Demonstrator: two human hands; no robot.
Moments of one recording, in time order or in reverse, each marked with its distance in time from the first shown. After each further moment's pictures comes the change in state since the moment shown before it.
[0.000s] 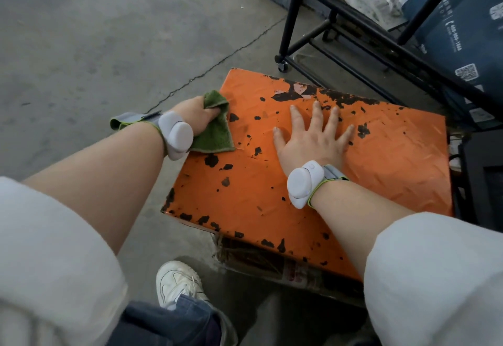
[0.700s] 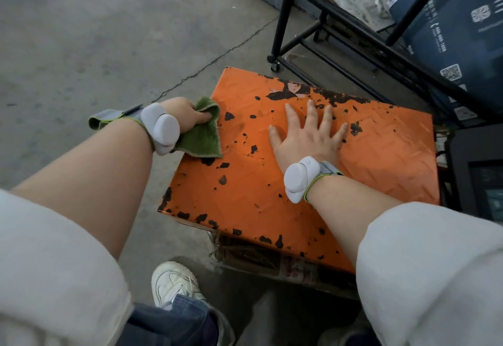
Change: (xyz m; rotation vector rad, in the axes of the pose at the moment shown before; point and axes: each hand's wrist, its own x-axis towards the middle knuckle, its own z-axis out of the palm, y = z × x) left_hand -0.009 -0.001 -0.016 0.167 -0.115 -0.104; right_hand 0.002 0.002 0.000 -0.005 -0.005 0.002
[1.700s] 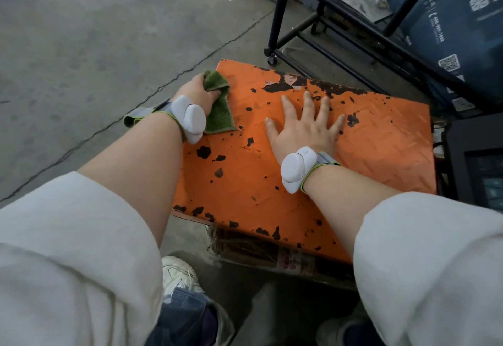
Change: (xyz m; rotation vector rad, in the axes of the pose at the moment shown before) left_hand 0.007 0.033 0.013 -0.311 0.199 0.103; right_hand 0.002 0.002 0.000 0.005 -0.014 -0.001
